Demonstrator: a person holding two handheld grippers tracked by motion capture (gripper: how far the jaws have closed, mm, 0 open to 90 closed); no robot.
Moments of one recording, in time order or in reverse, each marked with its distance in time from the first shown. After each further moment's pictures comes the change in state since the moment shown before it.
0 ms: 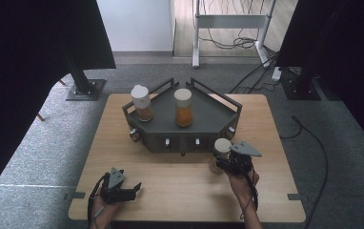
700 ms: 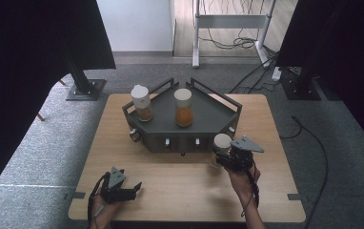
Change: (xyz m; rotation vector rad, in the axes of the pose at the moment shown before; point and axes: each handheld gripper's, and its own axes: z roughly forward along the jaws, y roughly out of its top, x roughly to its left) left arm 0.002 0.000 0.001 -0.003 -0.009 0.001; right arm 0.002 0.021 -0.011 -0.024 0.016 0.004
